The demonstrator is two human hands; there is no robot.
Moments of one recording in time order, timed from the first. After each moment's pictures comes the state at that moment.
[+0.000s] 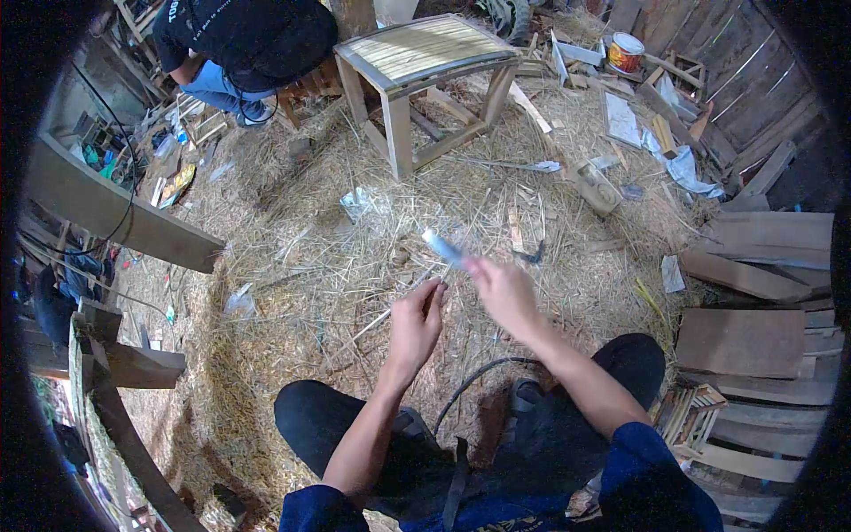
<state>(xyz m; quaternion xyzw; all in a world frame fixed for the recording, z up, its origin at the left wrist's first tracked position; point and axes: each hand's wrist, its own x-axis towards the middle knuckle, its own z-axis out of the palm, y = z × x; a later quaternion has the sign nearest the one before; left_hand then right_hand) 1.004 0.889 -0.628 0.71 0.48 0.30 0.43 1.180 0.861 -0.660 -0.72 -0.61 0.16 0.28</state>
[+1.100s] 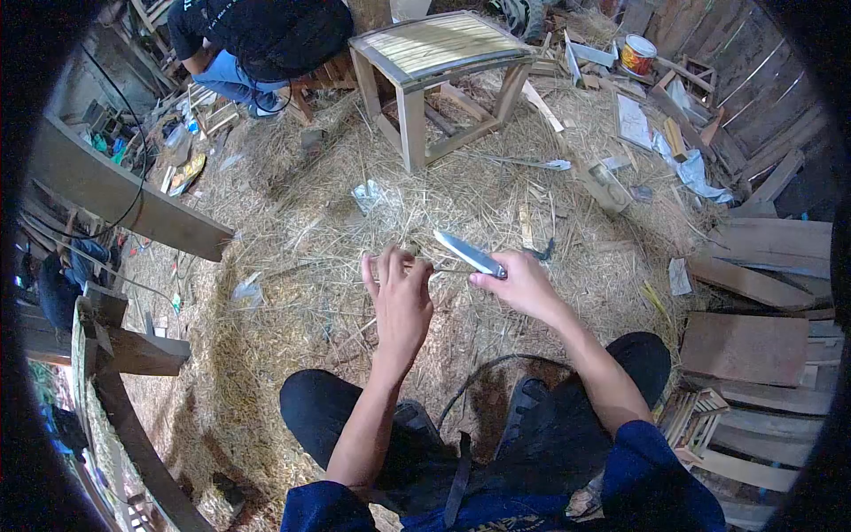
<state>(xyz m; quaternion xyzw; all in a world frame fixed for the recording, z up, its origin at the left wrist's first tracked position) 0.983 0.904 -0.624 0.84 0.48 0.24 0.08 1.192 0.862 -0.617 -0.70 -0.58 0.34 0.25</state>
